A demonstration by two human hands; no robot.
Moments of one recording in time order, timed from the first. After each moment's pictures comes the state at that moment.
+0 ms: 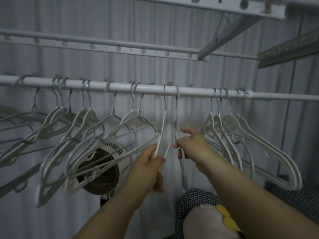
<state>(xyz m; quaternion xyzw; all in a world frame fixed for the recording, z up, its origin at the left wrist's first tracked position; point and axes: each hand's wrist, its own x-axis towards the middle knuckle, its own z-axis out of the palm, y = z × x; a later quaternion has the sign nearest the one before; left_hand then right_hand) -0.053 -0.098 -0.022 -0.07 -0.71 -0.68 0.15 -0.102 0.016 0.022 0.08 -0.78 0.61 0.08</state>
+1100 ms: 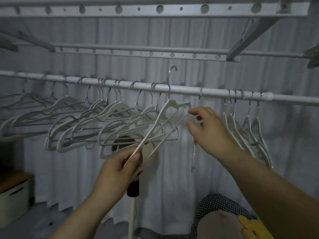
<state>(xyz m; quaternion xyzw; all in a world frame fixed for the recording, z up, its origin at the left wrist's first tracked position) 0.042 -0.093 -0.041 0.02 -0.77 -0.49 0.41 -0.064 0.066 0.044 0.34 -0.82 0.35 0.31</state>
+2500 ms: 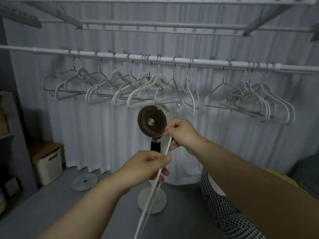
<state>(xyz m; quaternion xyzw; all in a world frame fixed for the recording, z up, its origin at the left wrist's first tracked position) 0.250 -0.155 -0.081 0.03 -0.82 -0.57 0.03 0.145 -0.062 -0.040 0.23 -0.81 0.54 -0.06</state>
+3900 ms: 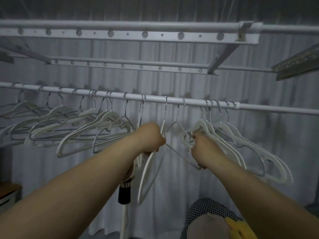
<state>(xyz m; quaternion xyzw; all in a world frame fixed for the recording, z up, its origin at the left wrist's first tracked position) 0.006 -0.022 0.057 0.06 -0.95 -0.24 0.19 -0.053 0.120 0.035 0.18 -0.95 0.20 0.15</state>
